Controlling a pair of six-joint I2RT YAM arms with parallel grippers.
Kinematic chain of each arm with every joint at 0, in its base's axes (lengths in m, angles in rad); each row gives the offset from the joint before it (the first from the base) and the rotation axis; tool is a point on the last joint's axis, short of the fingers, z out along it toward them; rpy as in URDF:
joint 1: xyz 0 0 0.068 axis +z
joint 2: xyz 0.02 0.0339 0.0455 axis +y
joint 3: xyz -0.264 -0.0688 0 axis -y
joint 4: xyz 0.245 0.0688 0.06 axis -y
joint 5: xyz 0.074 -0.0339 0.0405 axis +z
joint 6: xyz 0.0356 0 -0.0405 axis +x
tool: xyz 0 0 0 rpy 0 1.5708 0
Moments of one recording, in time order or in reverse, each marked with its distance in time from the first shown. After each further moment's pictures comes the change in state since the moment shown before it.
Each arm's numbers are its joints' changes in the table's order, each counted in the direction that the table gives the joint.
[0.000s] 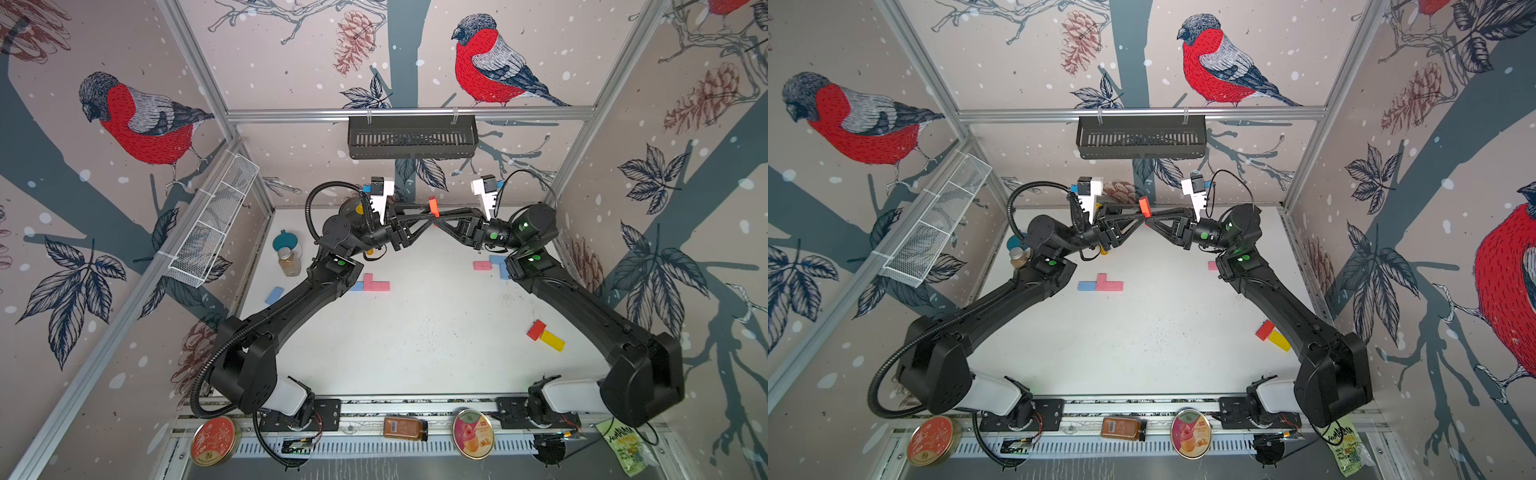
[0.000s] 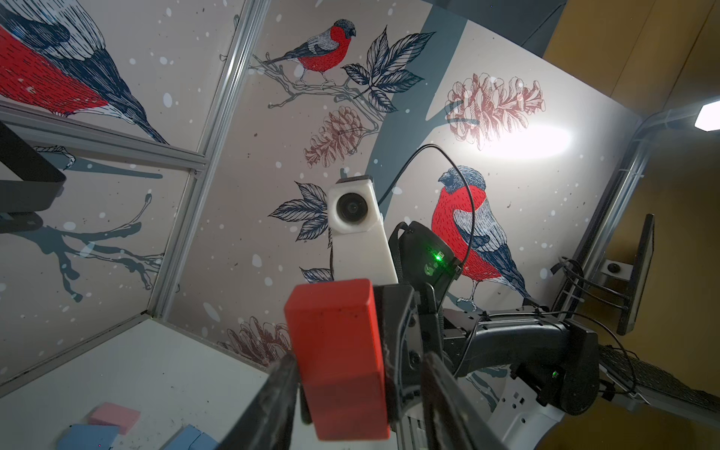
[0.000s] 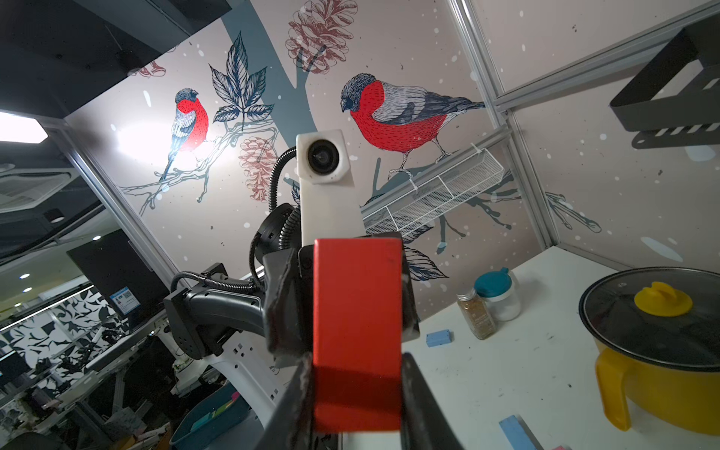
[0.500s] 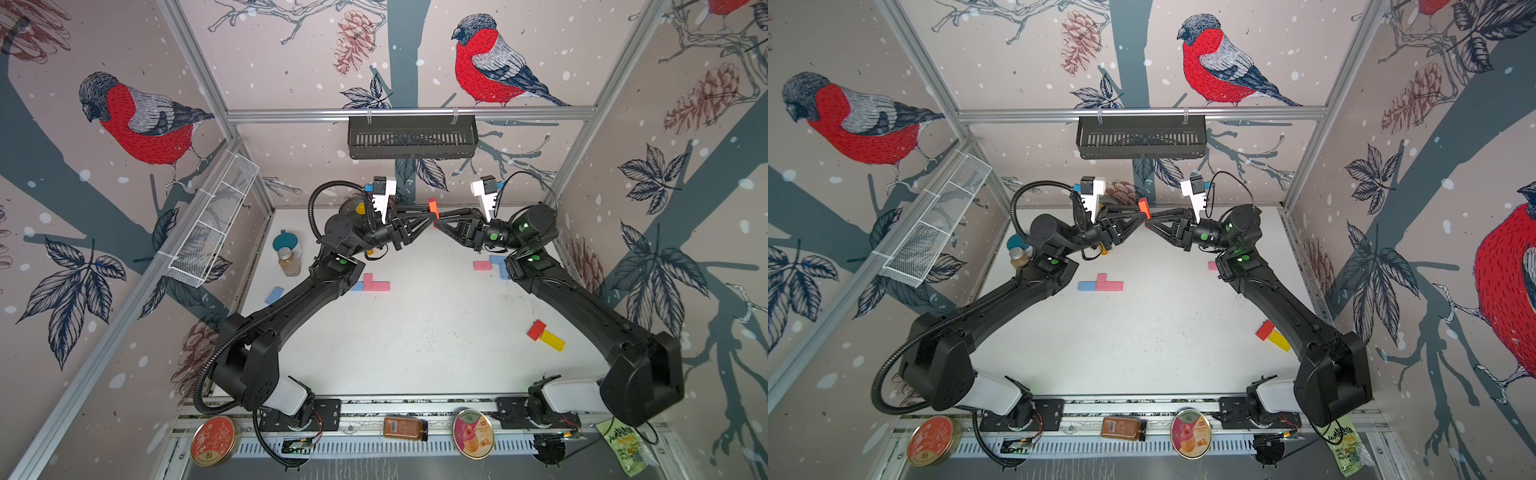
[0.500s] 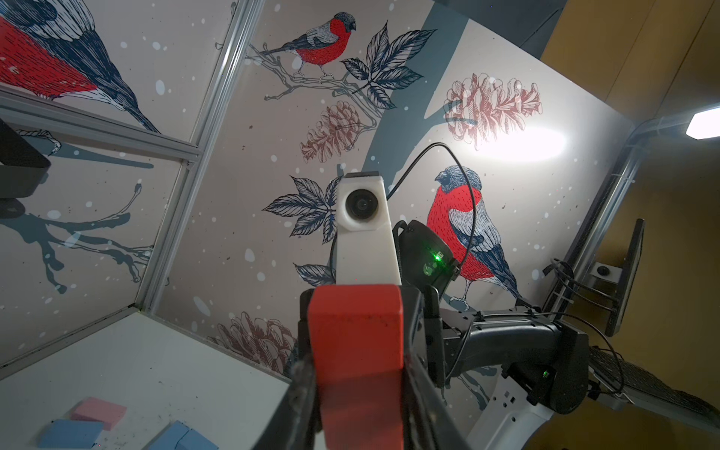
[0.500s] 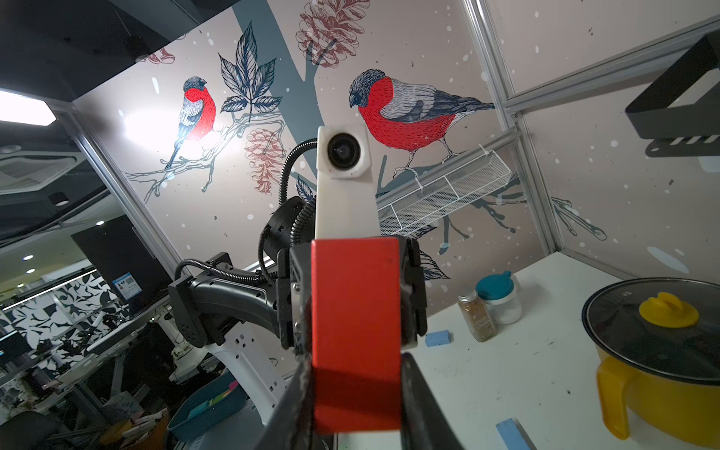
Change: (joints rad) left arm -0.003 0.014 0.012 0.005 -0.019 -0.027; right arm 0.002 0.002 -0.003 0.022 0.021 -0.022
